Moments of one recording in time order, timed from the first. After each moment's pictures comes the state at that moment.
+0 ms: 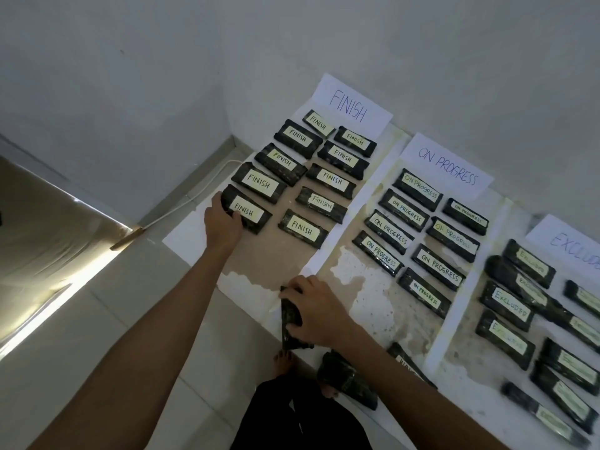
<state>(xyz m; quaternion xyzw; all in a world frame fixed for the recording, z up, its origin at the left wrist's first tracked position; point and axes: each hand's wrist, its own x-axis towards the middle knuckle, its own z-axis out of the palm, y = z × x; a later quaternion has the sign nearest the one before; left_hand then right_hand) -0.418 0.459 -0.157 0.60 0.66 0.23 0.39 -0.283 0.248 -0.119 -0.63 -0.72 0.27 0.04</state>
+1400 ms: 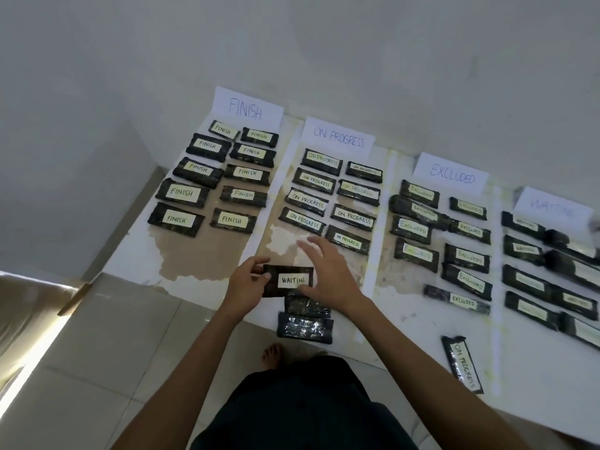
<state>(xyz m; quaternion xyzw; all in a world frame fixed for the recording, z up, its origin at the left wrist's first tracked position) -0.369 0.262 -0.087 0.66 0.46 0.07 0.59 -0.220 0.144 -0.067 -0.82 -0.51 0.21 0.17</state>
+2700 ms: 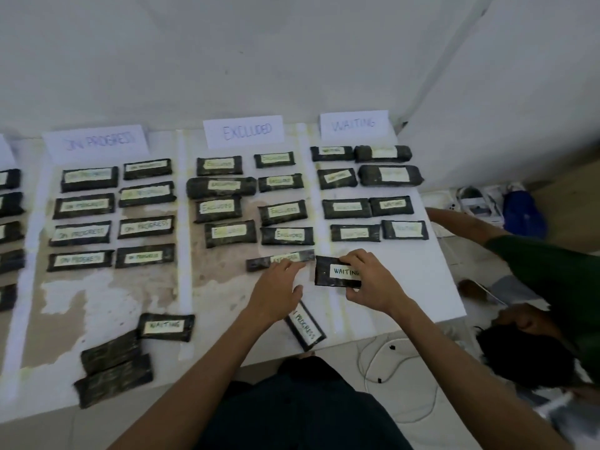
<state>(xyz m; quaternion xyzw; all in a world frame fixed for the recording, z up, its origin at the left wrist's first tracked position) -0.098 -0.057 -0.095 0.94 0.04 -0.11 0.33 -0.008 -0.278 -0.093 -0.92 -0.31 0.18 0.17</state>
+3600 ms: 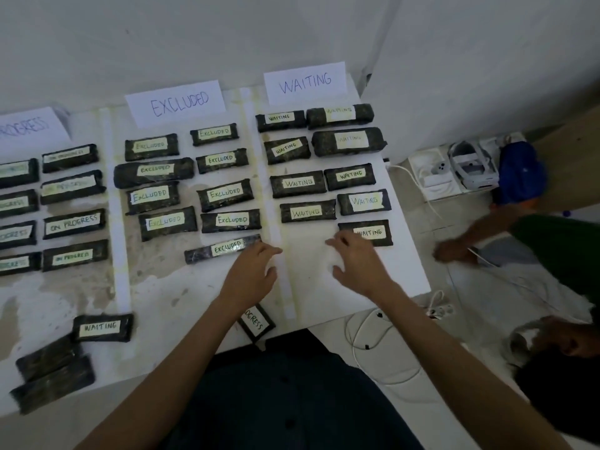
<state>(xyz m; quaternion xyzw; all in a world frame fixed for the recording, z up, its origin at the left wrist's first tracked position) -0.063 -0.120 -0.115 0.94 0.03 -0.10 0.33 0.020 -0.353 -0.112 -0.93 -0.28 0.17 0.15</state>
